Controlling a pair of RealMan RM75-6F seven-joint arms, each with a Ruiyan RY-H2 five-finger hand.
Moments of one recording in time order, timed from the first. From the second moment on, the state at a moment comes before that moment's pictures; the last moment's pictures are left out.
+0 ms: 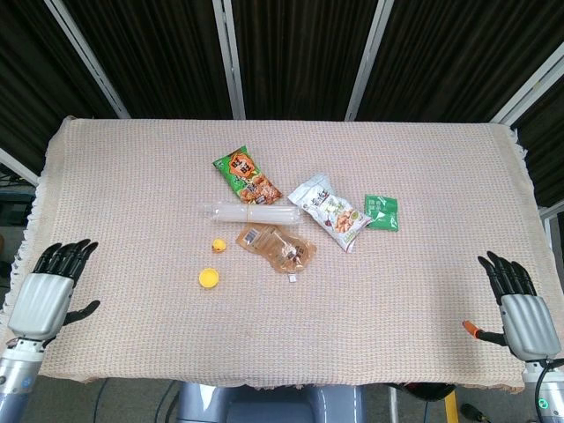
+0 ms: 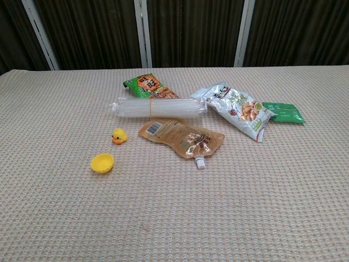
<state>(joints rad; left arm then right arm) -0.16 -1.18 -0.07 -1.73 1.56 1.42 0.35 0.08 -1.07 0.04 -1.66 -1.52 1.45 0.07</state>
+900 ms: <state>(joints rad) -0.70 -1.50 -0.30 -1.70 0.75 1.03 0.99 0.10 -1.06 0.04 -1.67 -1.51 1.41 0.13</state>
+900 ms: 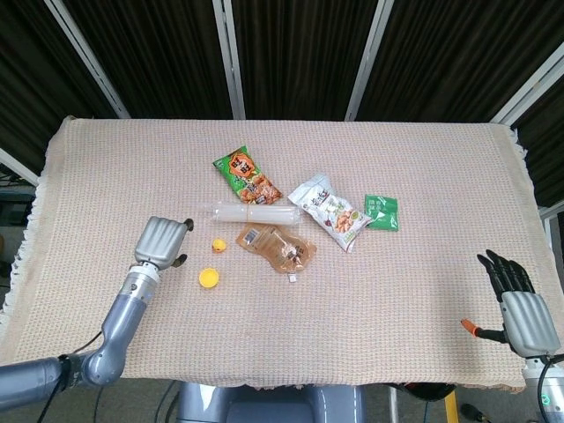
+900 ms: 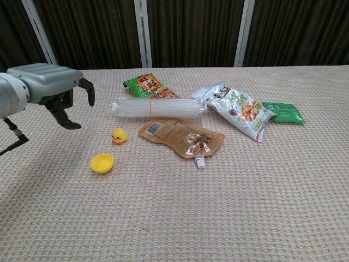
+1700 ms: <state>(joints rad) -0.95 -1.73 -0.24 -1.38 0.54 1.01 1.07 0.10 -1.04 0.05 -1.67 -1.50 1.41 0.18</state>
